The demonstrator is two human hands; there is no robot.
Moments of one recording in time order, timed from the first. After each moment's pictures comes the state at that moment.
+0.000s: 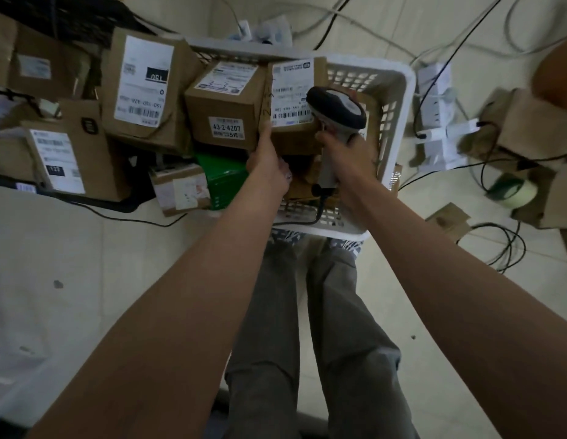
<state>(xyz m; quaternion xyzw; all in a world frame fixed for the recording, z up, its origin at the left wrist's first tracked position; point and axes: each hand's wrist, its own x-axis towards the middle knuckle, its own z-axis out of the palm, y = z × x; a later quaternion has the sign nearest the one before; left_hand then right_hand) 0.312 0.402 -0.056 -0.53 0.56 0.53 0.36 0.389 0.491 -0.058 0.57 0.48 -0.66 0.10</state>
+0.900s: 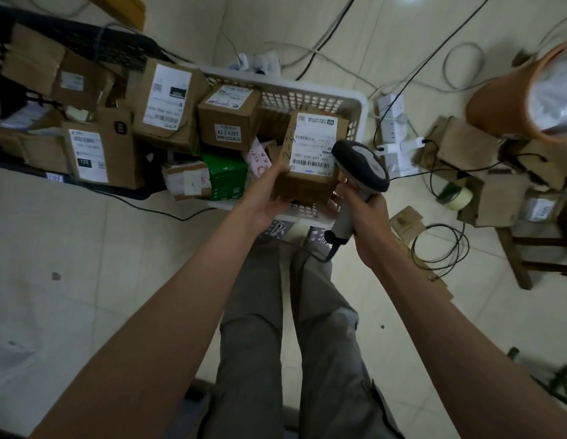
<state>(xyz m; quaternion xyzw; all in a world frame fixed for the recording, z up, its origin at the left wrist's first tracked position) 0.372 0.378 0.070 -0.38 0.54 0.55 0.52 0.497 0.507 0.080 0.57 0.44 -0.69 0.07</state>
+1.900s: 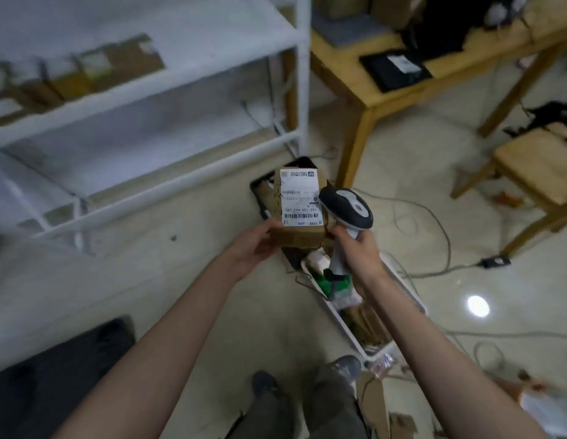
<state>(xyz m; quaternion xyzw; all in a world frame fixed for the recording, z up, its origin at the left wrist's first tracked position) 0.478 0.079 0.510 -0.33 0.57 0.73 0.17 0.451 0.282 0.504 0.11 0.70 -0.68 0.17</state>
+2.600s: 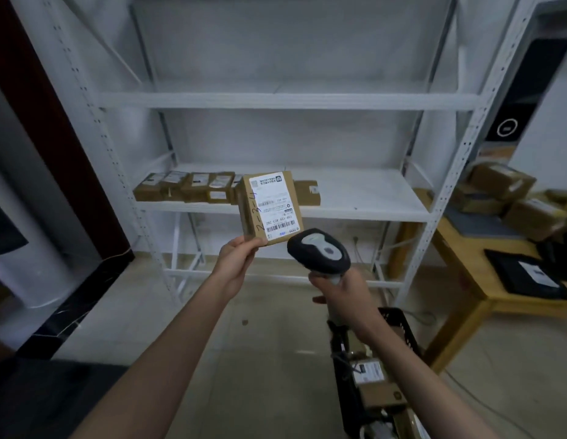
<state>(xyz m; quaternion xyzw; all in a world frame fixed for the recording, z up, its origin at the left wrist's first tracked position) 0.554 -0.131 0.693 -0.30 0.53 0.74 -0.29 0.461 0.076 0.705 -0.34 0.70 -0.60 0.21</state>
